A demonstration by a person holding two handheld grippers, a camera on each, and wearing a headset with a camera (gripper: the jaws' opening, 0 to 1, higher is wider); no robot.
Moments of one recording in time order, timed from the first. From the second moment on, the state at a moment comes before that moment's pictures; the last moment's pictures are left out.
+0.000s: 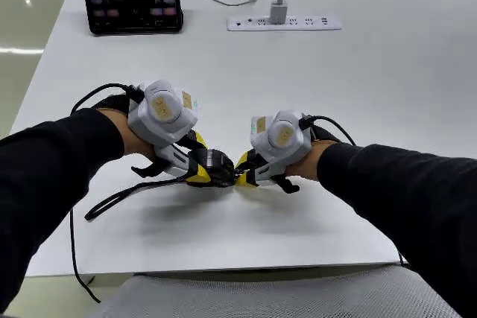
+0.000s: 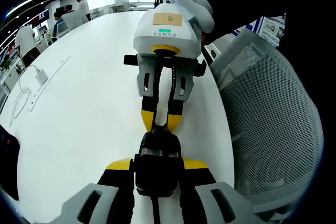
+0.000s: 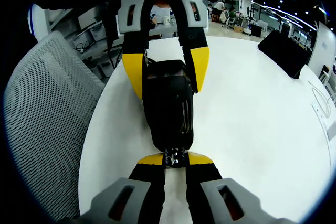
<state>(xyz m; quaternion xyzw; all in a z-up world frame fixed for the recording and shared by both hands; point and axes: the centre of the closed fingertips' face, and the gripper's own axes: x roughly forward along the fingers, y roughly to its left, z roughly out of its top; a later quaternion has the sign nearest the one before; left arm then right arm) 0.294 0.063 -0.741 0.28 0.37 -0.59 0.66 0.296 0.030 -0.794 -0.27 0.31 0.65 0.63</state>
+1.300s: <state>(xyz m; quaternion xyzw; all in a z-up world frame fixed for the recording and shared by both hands) 0.295 0.061 -0.742 0.27 0.37 -0.59 0.67 0.297 0.011 -0.796 -0.29 0.32 0.64 0.63</state>
